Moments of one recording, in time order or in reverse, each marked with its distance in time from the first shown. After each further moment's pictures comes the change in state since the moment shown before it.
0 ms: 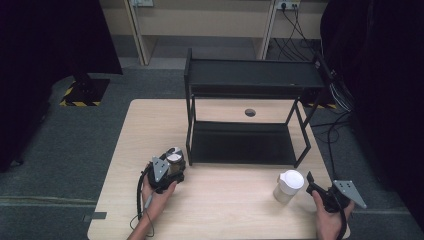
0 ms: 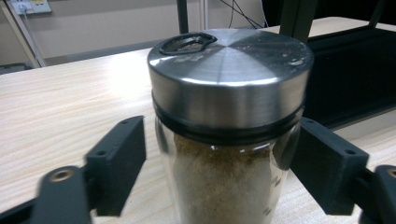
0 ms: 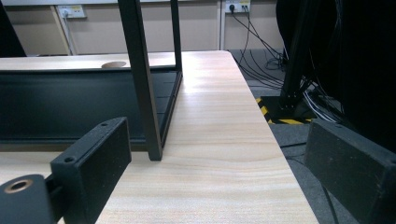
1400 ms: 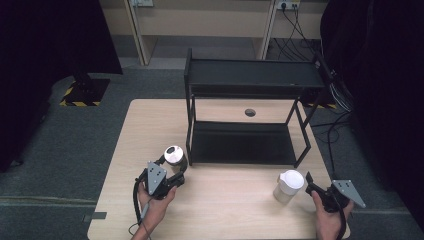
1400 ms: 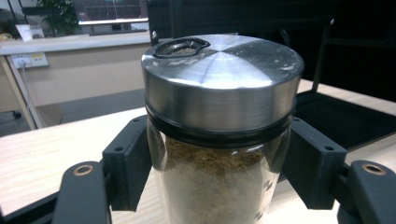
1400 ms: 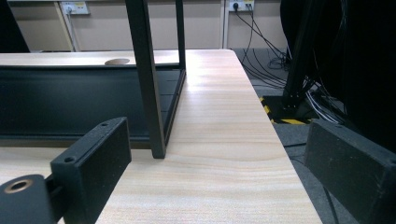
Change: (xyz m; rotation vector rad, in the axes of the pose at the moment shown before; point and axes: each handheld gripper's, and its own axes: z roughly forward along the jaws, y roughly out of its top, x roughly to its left) left arm -0.016 0.015 -0.051 -0.213 -0.056 -0.009; right arm -0.001 0.001 0.001 0.008 0.012 -0.013
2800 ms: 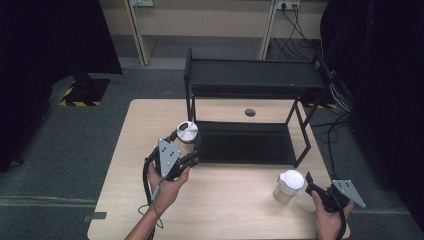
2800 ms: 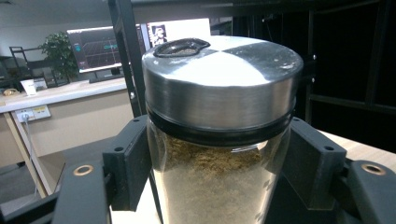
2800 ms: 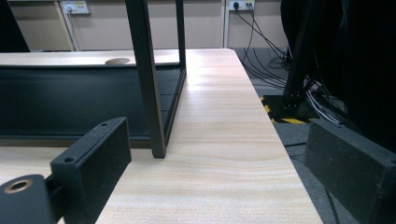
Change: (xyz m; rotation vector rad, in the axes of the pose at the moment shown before) left arm -0.023 0.073 0.029 -0.106 -0.005 0.094; right arm 0.000 0.001 0.000 0.003 0.001 0.001
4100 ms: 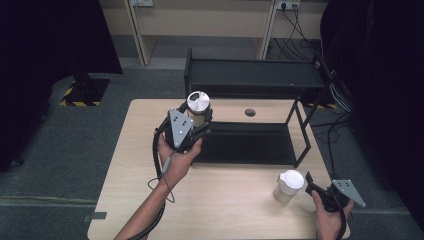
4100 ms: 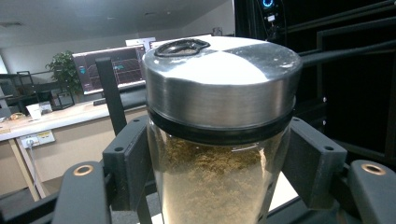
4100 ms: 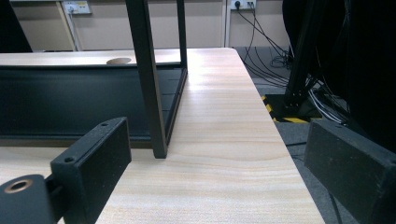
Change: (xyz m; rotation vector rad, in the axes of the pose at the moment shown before) left arm -0.004 0.057 0.046 -0.051 0.016 0.018; right arm -0.002 0.000 0.001 0.002 0.007 0.003
